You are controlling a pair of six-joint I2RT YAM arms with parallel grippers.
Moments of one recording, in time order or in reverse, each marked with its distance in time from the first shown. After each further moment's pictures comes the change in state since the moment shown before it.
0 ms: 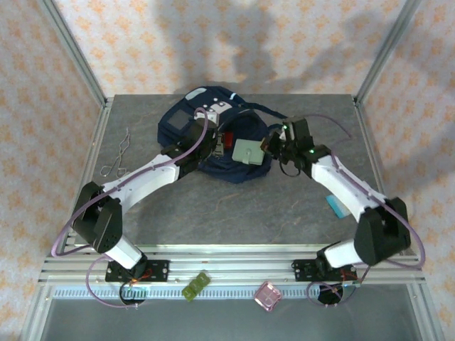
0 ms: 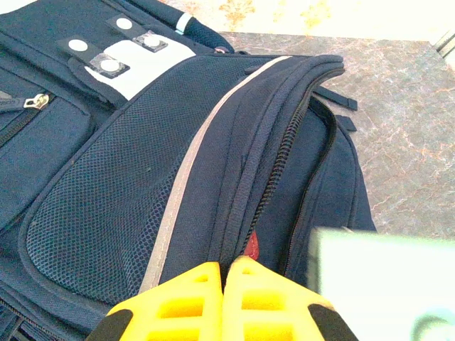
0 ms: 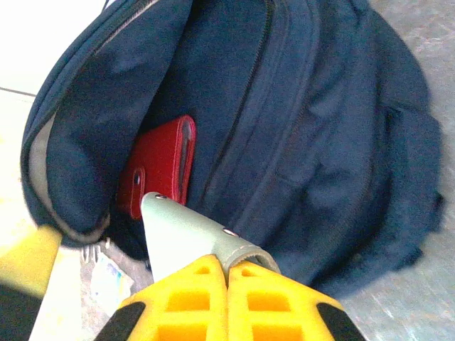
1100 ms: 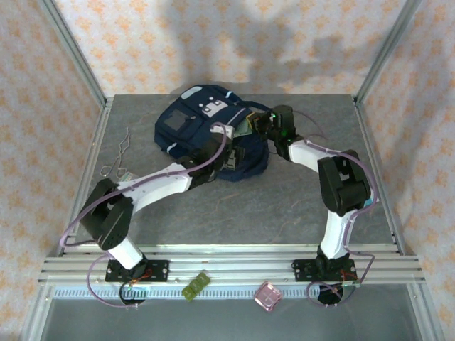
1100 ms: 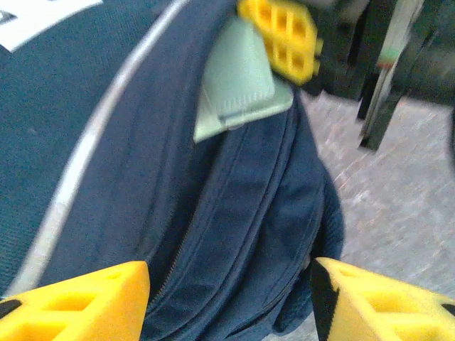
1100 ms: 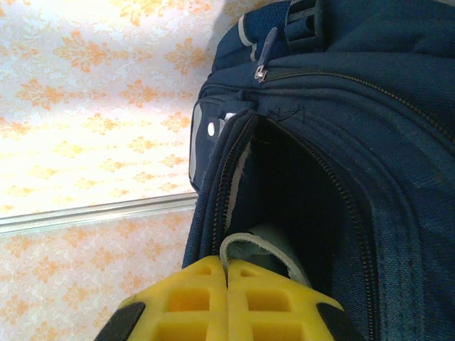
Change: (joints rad) left arm -0.123 0.083 -0.069 0.104 -0.072 0.027; right arm -0.047 0.460 0.127 0.688 -0.098 0.504
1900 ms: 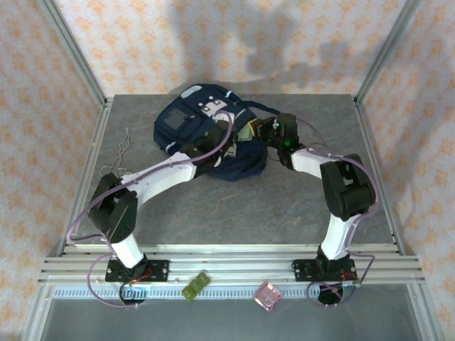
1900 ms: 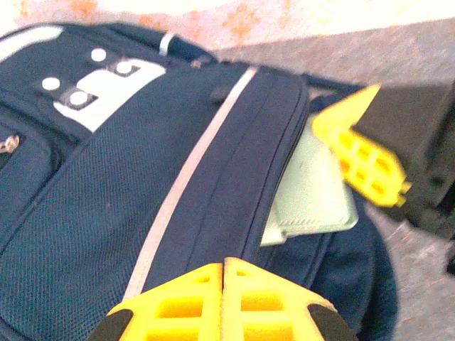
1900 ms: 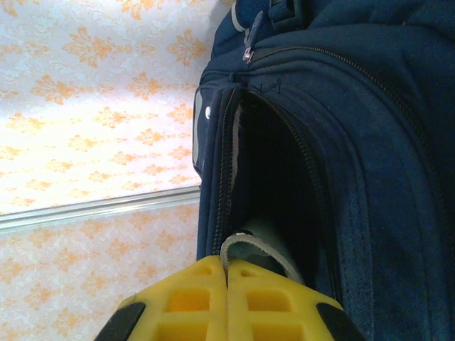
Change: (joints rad) left arm 0.027 0.042 0.192 -0.110 -0.124 0.081; right arm -0.003 -0.066 -0.156 0.129 -0.014 0.064
